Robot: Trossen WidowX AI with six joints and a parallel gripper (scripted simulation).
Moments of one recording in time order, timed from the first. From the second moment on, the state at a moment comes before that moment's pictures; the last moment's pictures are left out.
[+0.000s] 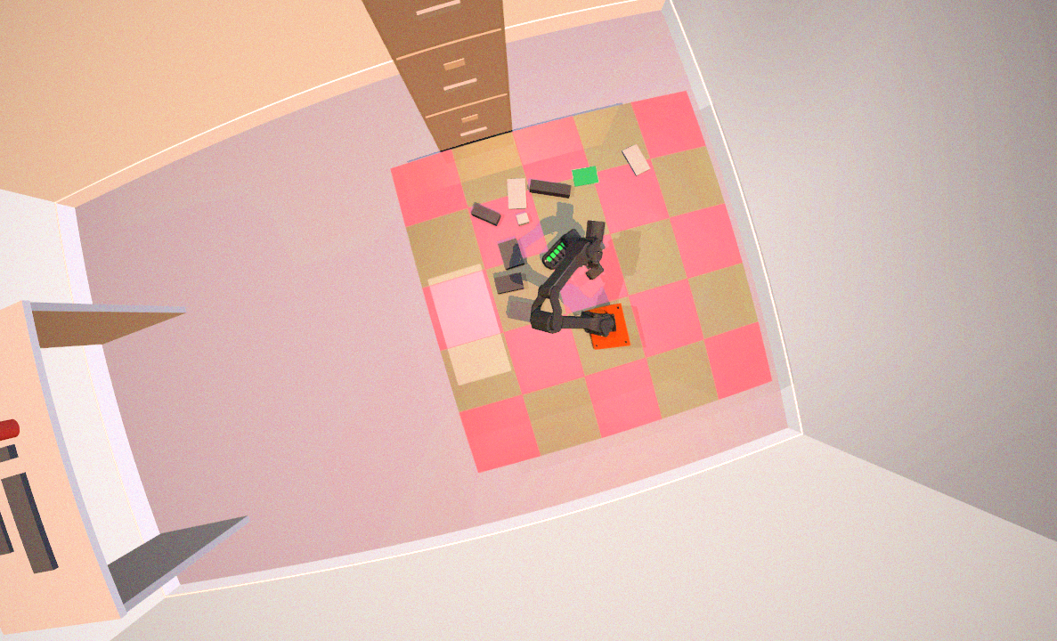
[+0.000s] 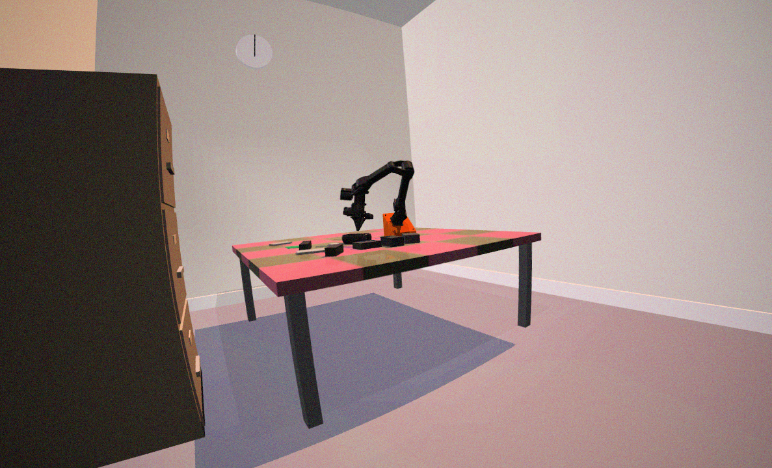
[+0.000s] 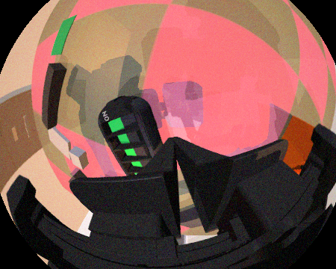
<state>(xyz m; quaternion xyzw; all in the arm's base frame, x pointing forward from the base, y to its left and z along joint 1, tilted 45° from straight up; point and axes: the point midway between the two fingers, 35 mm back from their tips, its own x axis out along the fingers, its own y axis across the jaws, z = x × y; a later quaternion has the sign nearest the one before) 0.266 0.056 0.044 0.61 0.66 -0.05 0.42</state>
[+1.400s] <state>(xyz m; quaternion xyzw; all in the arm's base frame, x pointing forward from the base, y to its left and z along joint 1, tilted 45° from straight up) 0.261 0.131 0.099 0.51 0.73 -0.04 0.46</state>
